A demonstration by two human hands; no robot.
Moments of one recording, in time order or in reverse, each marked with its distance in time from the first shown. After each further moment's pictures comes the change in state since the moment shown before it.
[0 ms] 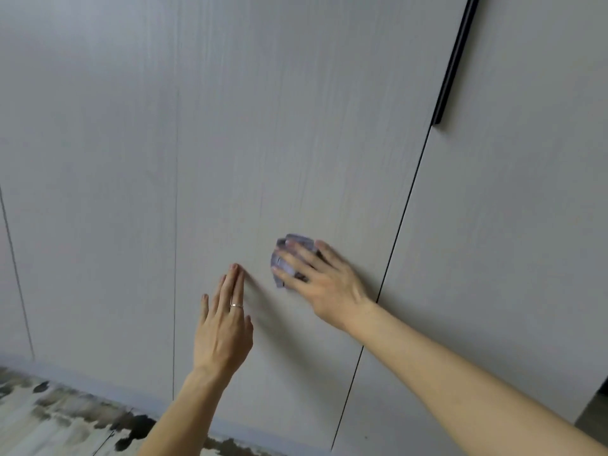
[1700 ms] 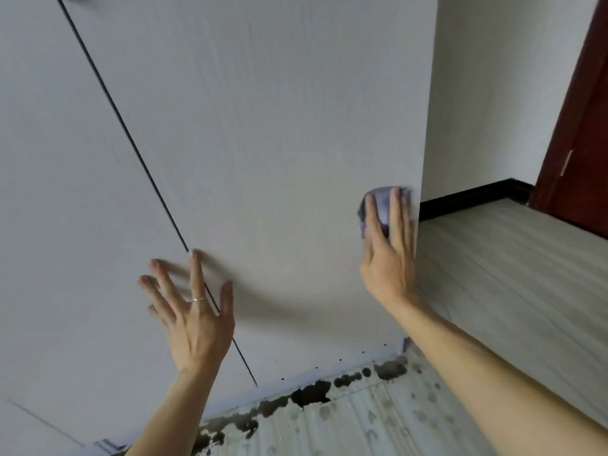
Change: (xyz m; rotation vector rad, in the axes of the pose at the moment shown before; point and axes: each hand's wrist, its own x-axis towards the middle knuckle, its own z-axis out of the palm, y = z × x) left_hand -0.052 0.194 0.079 -0.170 -0.146 0.003; right_hand -0.341 0.050 -0.004 0.198 0.134 1.298
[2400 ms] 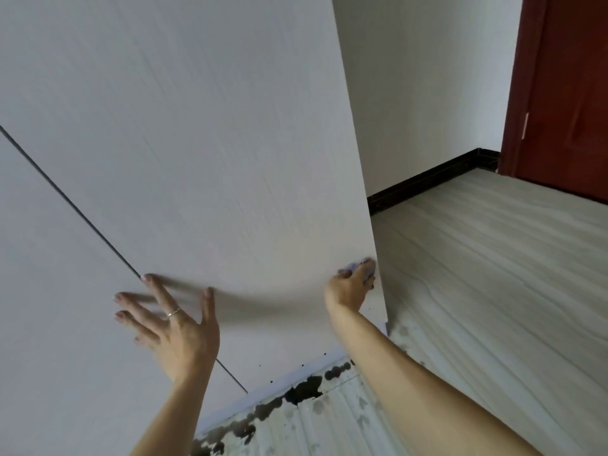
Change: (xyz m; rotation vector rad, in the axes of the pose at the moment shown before) left_hand -0.007 0.047 0.012 -0.038 -0.003 -0.139; right_hand -0.039 -0.025 0.006 0.676 -0.050 1.341
